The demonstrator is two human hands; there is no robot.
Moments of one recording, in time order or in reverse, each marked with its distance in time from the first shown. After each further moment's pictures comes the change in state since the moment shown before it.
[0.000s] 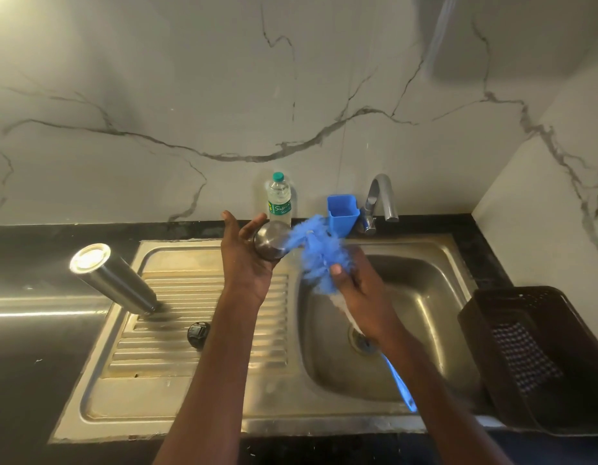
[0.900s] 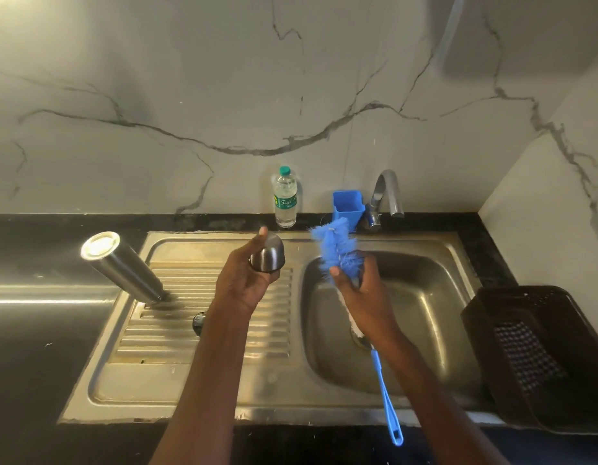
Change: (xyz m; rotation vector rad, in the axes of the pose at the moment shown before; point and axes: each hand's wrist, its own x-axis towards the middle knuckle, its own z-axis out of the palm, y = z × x) left_hand -0.007 -0.008 -0.036 0.024 -0.010 -0.147; right_hand -0.005 0.025 0.009 -0.071 0.203 0.183
